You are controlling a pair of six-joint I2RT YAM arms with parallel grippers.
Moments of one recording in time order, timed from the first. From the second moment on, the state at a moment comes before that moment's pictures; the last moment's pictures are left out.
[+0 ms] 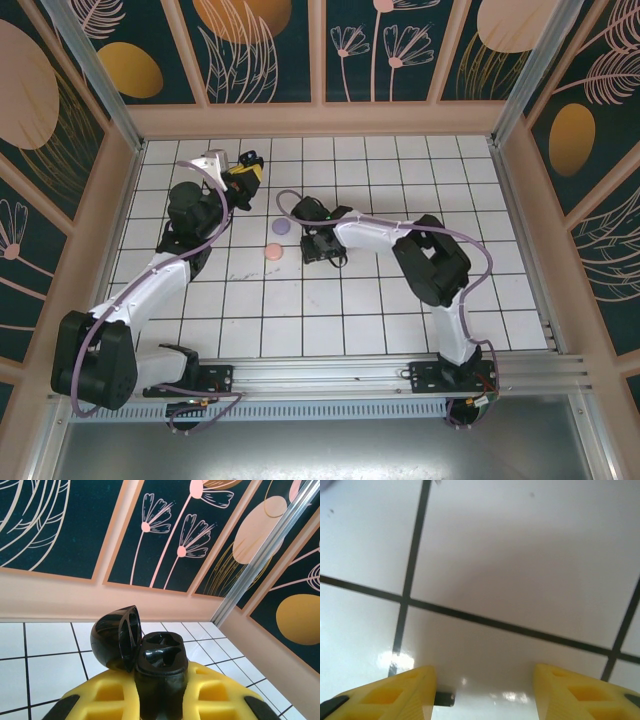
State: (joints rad) left arm -0.28 1.25 0.74 0.52 0.31 -0.46; right arm 0.83 2.04 1.41 -0.62 0.10 0.52
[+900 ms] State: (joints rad) left arm -0.28 1.26 0.74 0.54 0.33 -0.48; right arm 0.80 2.01 1.40 -0.53 -0.13 0.54
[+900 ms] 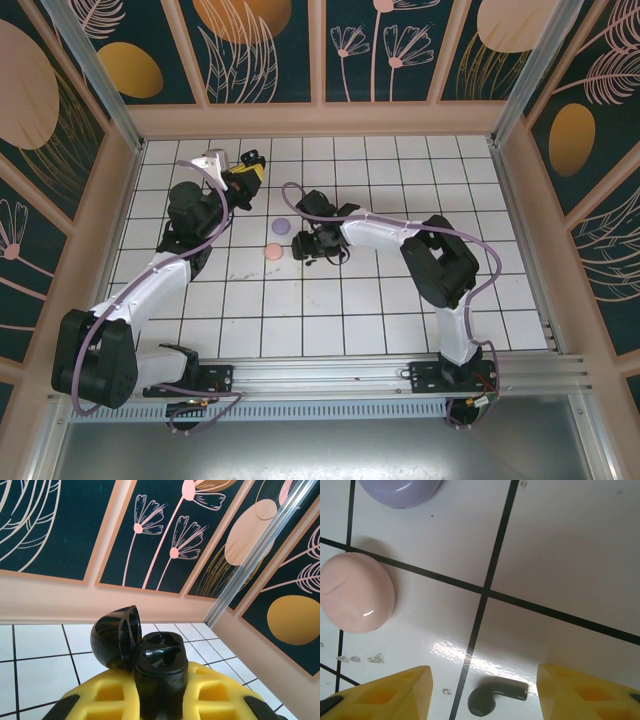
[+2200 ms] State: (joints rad) left arm -0.28 1.26 0.74 0.55 0.33 -0.48; right arm 0.86 1.89 1.29 -0.52 -0.07 0.61
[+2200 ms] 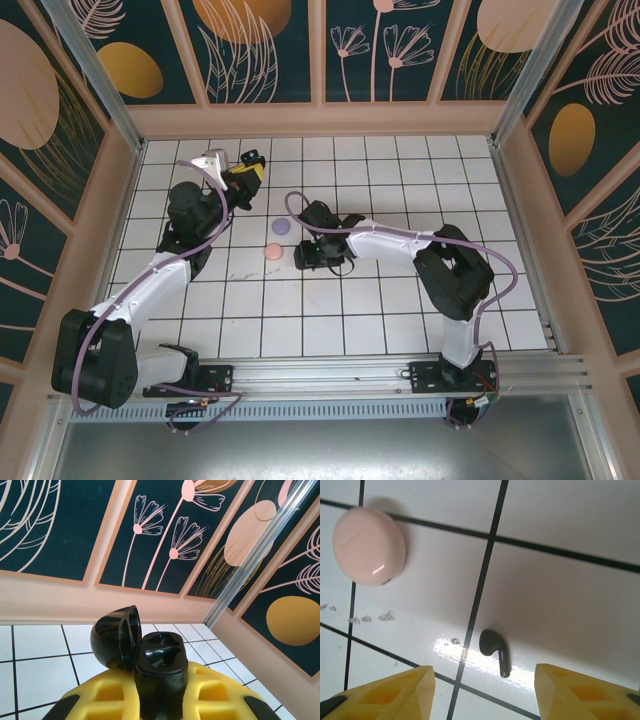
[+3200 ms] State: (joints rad) left arm -0.28 1.25 0.74 0.54 0.33 -0.48; right arm 0.92 2.10 1.51 -0.70 0.11 0.51
